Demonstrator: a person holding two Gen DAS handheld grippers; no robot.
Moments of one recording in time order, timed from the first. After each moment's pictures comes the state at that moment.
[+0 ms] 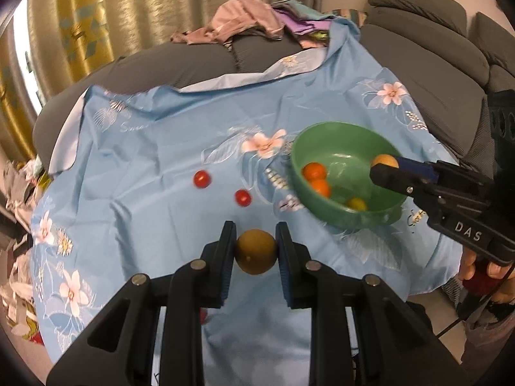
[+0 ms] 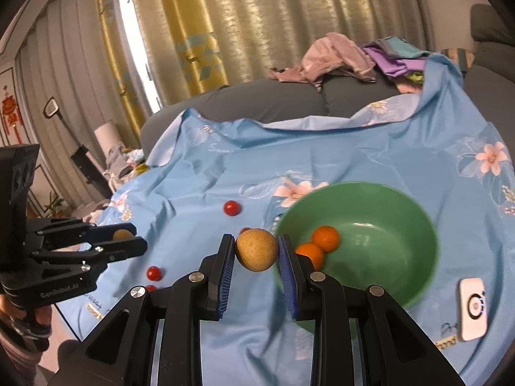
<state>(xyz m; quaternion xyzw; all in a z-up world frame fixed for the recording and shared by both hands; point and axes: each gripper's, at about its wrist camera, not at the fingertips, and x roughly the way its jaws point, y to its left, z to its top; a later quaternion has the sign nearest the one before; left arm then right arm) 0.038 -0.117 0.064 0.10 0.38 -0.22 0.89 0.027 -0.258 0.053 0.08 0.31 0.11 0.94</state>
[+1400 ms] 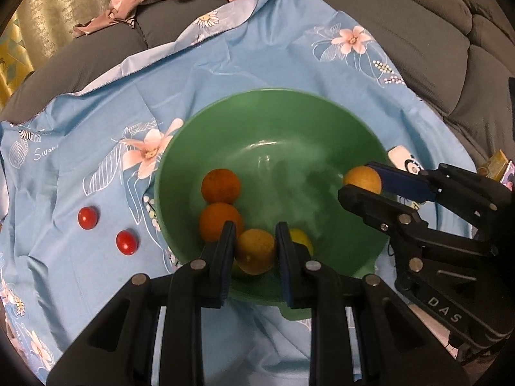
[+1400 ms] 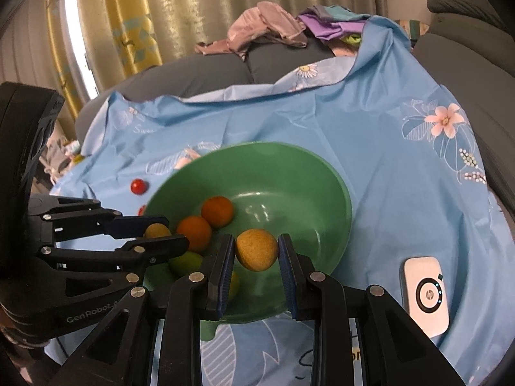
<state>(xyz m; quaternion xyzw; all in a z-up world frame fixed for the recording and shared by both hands) 0.100 -0.266 0.000 0.16 0.45 -0.30 0.83 0.046 -0.337 0.007 0.07 0.37 0.00 0.93</state>
